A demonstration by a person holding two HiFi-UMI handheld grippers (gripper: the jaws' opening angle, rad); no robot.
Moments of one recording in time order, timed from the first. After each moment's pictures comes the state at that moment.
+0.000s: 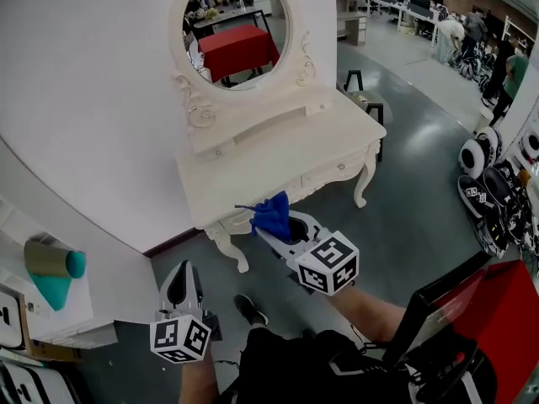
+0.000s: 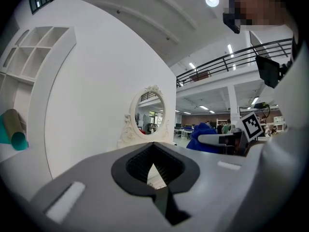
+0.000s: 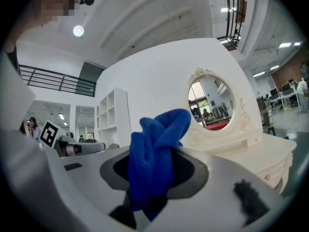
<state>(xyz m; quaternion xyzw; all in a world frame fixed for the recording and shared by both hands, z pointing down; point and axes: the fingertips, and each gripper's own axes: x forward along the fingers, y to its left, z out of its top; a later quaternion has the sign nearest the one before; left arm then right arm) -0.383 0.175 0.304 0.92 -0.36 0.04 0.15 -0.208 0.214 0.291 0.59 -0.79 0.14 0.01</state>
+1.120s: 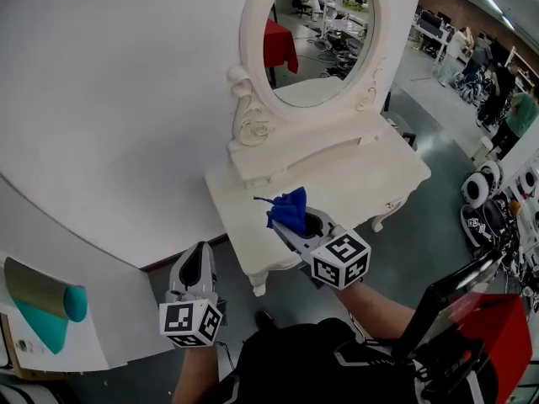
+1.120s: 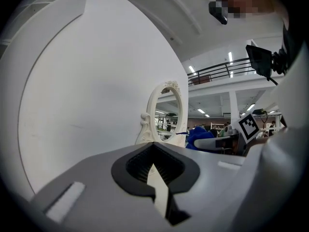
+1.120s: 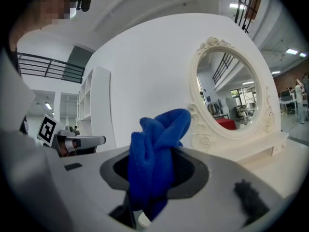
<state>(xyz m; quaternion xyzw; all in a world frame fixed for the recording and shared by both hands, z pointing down) -0.401 -0.143 0.380 0.94 -0.31 0.02 0.17 -0.241 -0.096 0.373 0.62 -0.77 0.16 0.07</state>
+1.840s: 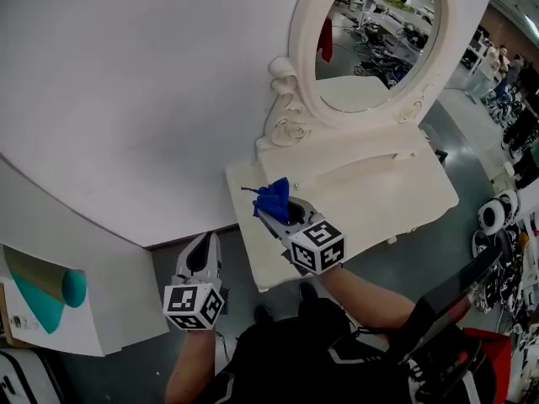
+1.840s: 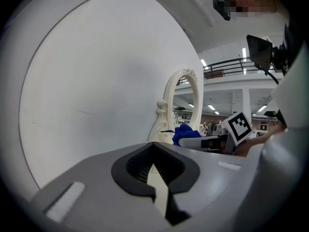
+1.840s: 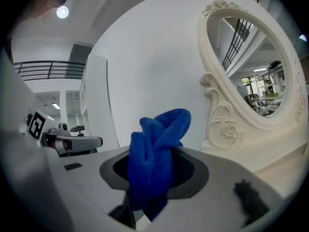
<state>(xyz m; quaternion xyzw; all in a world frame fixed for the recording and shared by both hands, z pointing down) -0.384 -0.231 0.459 0.91 -0.34 0.06 0.22 -0.252 -0.232 0.464 0.56 -0.79 0.21 0.11</state>
